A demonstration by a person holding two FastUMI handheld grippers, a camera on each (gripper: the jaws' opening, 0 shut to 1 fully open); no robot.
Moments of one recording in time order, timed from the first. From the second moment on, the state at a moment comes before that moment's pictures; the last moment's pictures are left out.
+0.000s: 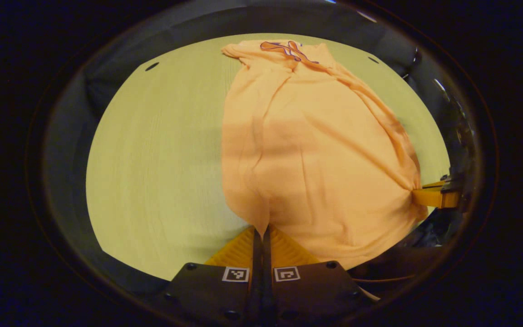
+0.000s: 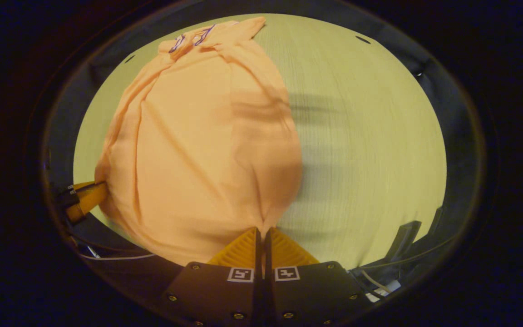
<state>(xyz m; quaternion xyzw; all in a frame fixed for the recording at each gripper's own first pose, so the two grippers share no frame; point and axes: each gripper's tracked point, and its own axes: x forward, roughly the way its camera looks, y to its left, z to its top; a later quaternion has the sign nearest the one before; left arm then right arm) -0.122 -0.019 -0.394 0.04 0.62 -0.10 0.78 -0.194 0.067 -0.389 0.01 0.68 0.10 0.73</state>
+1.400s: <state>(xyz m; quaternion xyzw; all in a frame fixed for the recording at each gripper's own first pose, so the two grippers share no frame) 0.203 -0.021 -0.302 -0.06 0.45 -0.06 0.89 0.145 0.084 -0.279 0.10 0.48 0.11 0.86</state>
